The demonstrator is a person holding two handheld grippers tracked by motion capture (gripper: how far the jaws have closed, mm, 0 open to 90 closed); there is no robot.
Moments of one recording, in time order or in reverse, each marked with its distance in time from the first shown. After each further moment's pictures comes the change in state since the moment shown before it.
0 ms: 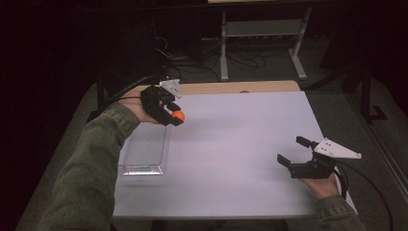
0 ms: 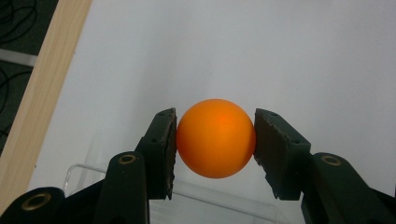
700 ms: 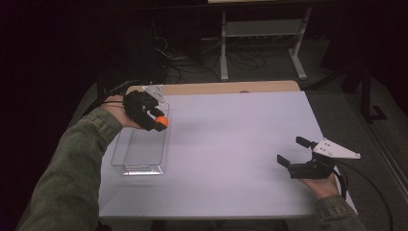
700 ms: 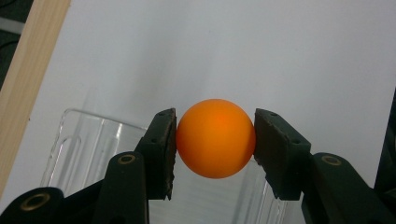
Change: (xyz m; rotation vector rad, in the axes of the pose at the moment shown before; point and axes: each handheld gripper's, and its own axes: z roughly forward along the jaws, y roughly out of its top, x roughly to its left) left arm -0.001 -0.037 -0.016 0.072 -0.008 -0.052; right arm 0.001 -0.001 0.001 0.015 -0.003 -0.005
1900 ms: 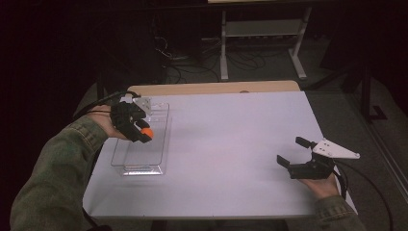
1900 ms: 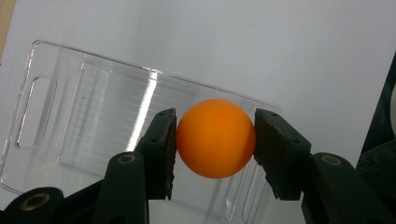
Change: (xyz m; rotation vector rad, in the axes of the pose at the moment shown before) left arm -0.010 -0.034 0.002 0.125 -0.024 -0.018; right arm 0.000 0.000 0.000 0.007 0.000 -0.008
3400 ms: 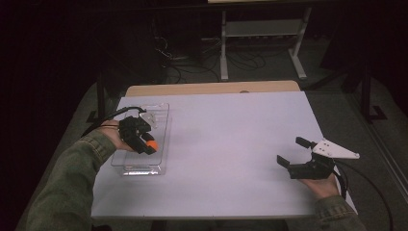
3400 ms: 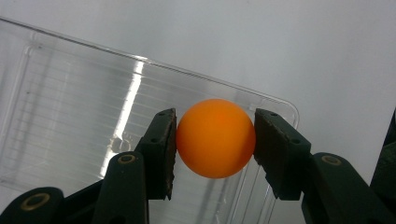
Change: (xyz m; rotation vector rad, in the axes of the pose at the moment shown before) left arm -0.002 -0.017 0.054 -0.010 -0.068 -0.026; right arm 0.000 0.000 0.000 0.005 -0.003 -0.003
